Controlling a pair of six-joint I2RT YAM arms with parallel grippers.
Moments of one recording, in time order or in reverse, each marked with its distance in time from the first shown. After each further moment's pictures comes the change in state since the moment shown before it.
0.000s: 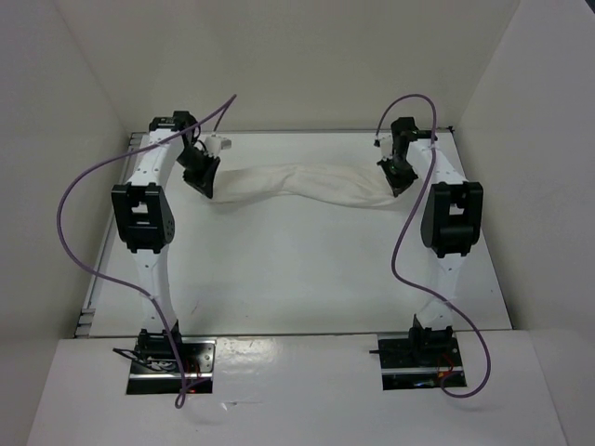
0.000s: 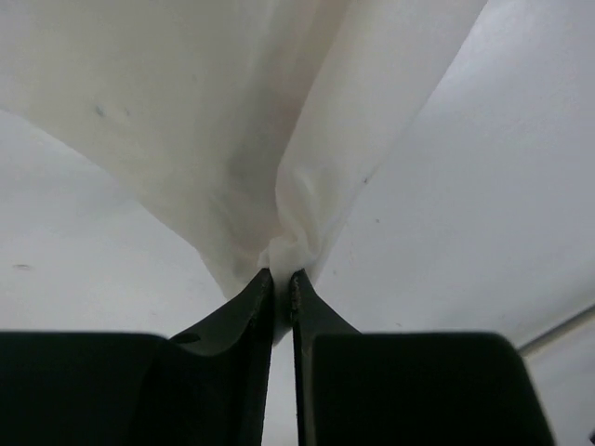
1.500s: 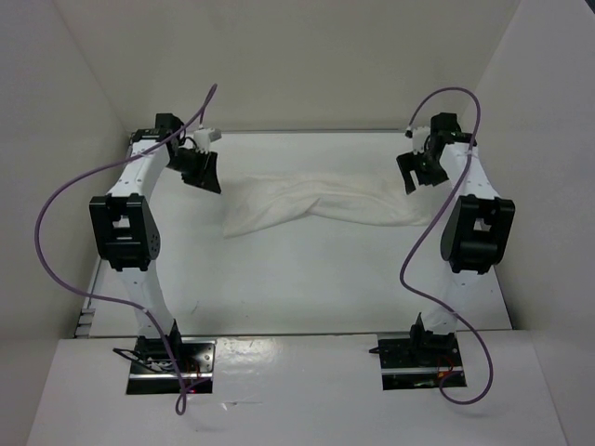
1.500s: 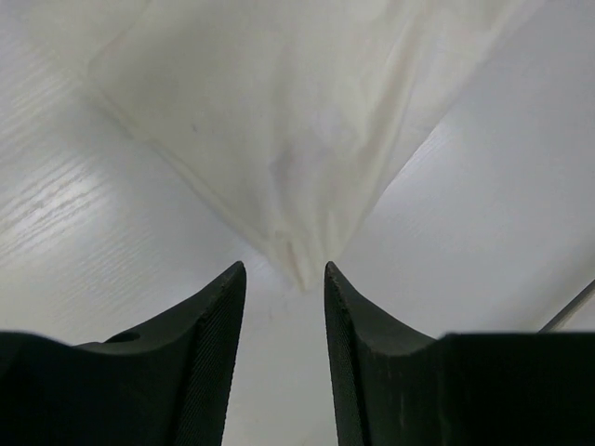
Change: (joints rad) left arm 0.048 -0.270 -0.418 0.295 0.226 -0.088; right arm -0.162 -0.196 -0.158 0.068 -0.087 -0.092
